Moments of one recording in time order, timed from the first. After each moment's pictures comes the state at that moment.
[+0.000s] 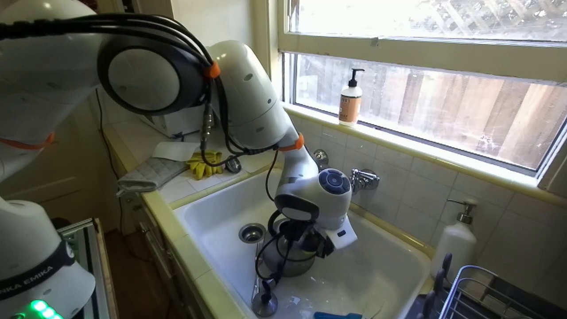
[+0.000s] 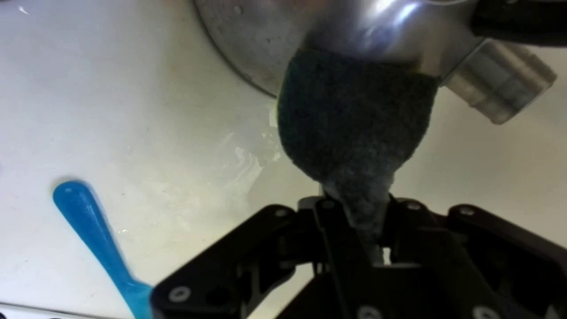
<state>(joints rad) -0.51 0.88 0.16 -1.83 0.51 2.82 0.11</state>
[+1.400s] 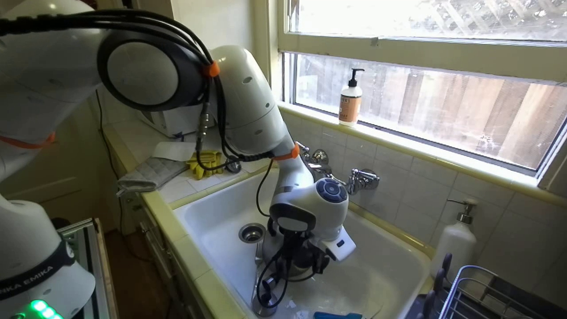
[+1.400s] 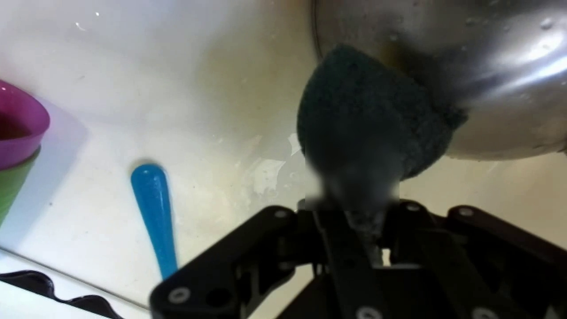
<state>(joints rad) -0.47 0.88 0.08 -1.88 0.46 2.79 -0.06</state>
